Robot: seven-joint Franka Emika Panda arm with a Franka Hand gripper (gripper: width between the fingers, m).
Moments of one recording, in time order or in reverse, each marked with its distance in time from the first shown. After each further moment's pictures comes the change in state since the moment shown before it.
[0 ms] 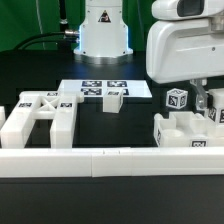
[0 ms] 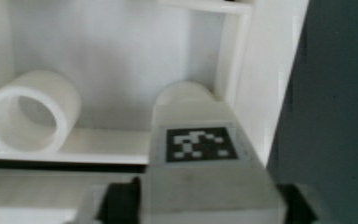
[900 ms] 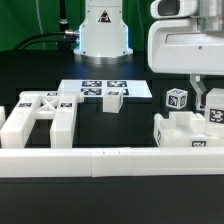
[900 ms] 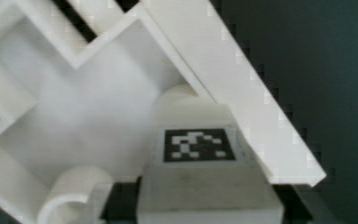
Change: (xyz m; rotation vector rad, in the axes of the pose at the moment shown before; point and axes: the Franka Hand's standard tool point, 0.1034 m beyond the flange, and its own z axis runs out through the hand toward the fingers) arm 0.000 0.002 0.000 0.001 0.009 0.753
